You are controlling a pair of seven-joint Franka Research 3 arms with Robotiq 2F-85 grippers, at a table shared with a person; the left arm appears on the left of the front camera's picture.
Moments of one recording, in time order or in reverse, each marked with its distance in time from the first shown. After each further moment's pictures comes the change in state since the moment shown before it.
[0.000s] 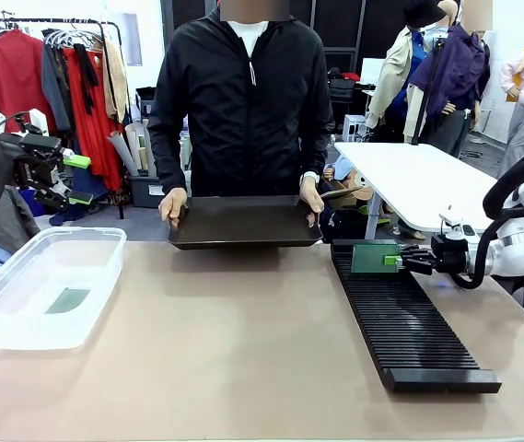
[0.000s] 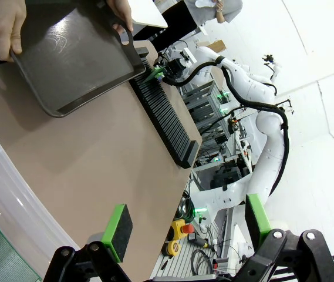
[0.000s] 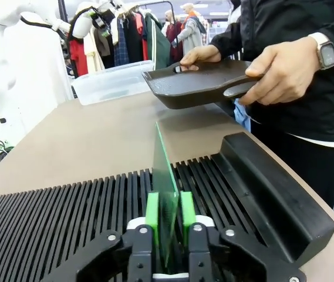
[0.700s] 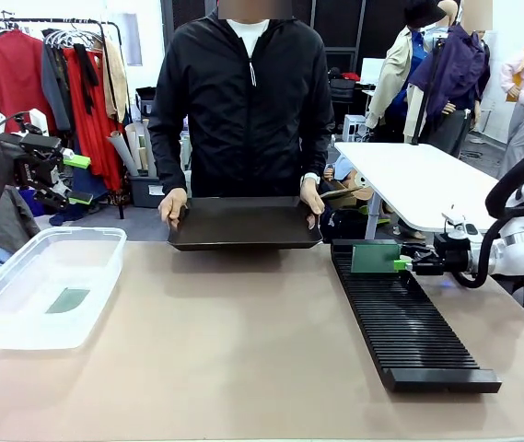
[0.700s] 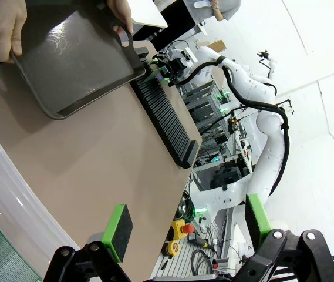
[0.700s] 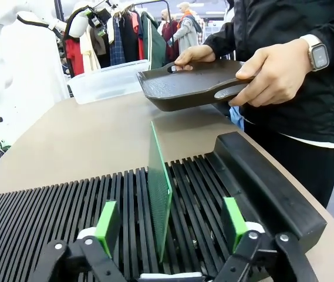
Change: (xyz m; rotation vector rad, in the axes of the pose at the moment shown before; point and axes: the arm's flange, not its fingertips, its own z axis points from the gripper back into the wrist) left arm 0.000 0.000 0.000 0.000 0.000 0.000; right arm 0.004 -0.001 0.007 -0.015 0.001 0.008
